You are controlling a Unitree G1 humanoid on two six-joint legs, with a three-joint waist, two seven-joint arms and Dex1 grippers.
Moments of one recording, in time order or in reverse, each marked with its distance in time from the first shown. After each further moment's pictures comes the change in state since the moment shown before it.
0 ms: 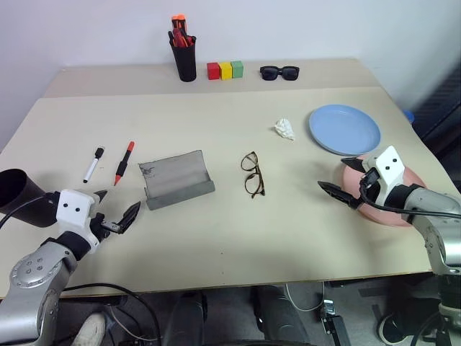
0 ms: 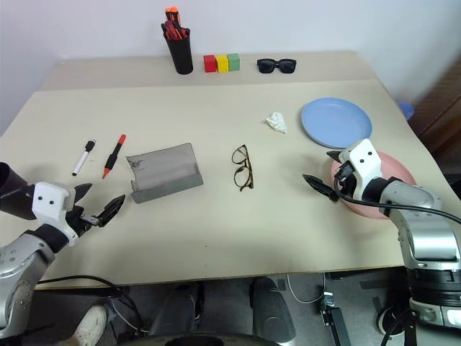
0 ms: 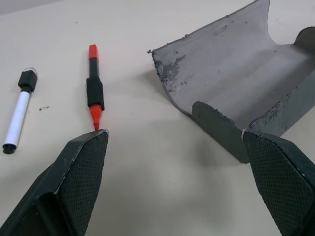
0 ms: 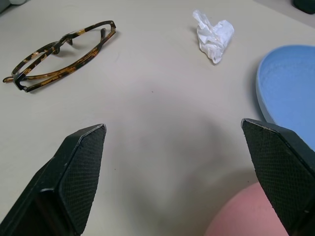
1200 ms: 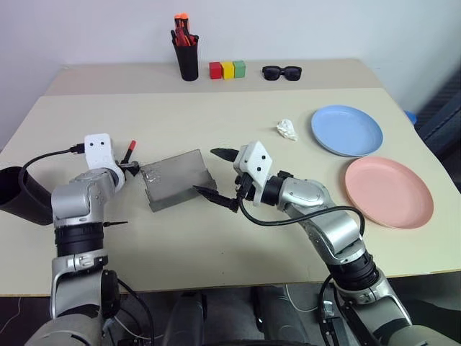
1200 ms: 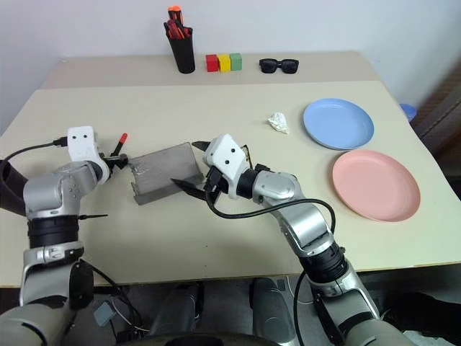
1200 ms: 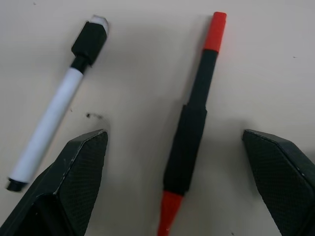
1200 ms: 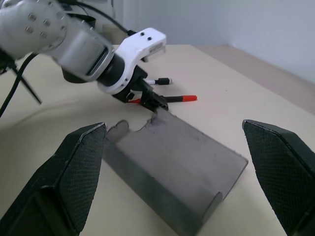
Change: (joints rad) left arm -0.871 -0.089 -0.104 0.634 0.163 0.617 0.508; right arm -0.298 0.494 0.551 -0.222 -0.081 0.061 -0.184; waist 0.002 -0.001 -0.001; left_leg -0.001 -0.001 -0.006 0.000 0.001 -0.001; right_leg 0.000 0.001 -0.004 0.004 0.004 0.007
